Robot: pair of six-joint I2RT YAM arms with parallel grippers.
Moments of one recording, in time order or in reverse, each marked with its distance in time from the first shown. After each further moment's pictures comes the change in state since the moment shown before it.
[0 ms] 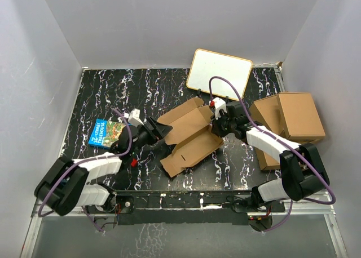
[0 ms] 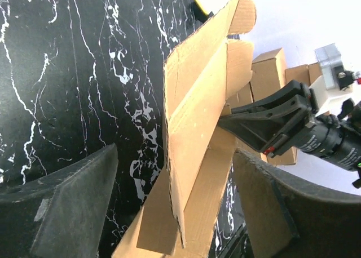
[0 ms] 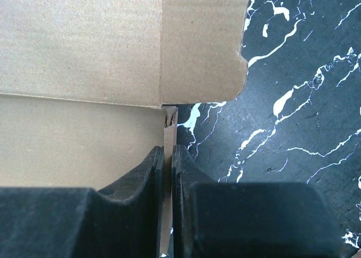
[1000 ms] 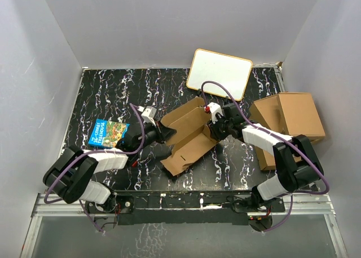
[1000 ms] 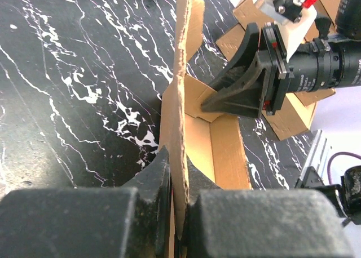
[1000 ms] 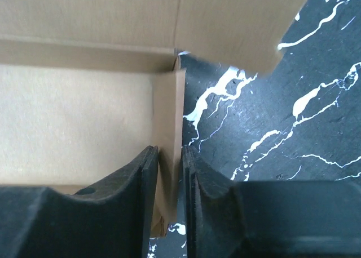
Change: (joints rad) left arm -0.042 0.186 0.078 0.183 0.181 0.376; right arm 0.009 0.088 0.011 -0.018 -0.015 -0.105
